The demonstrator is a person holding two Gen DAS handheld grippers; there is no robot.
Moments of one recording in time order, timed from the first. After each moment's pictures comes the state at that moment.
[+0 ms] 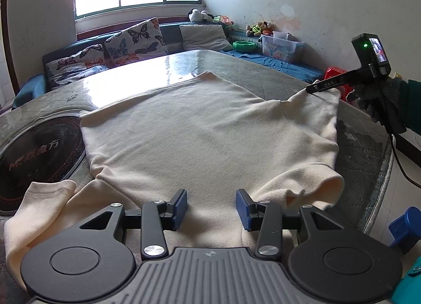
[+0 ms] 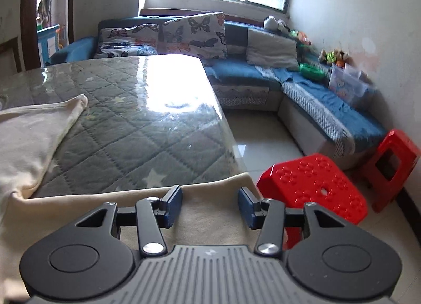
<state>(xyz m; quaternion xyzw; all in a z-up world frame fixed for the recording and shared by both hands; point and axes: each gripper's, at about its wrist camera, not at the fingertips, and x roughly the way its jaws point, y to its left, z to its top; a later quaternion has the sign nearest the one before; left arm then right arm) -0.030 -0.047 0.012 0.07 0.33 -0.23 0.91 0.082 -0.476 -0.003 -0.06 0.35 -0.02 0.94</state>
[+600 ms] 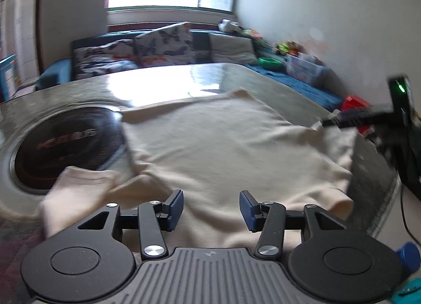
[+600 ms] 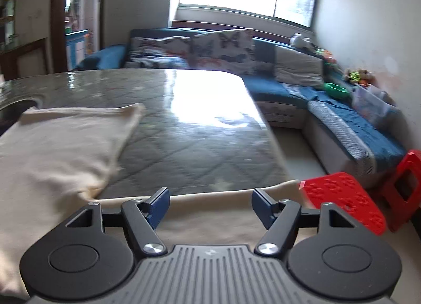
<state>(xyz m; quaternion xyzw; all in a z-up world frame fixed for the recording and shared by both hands) -0.034 -0.001 0.033 0.00 0.33 -0.17 0.93 0.047 -0.422 0.011 -0.07 0.32 0.06 0.94</state>
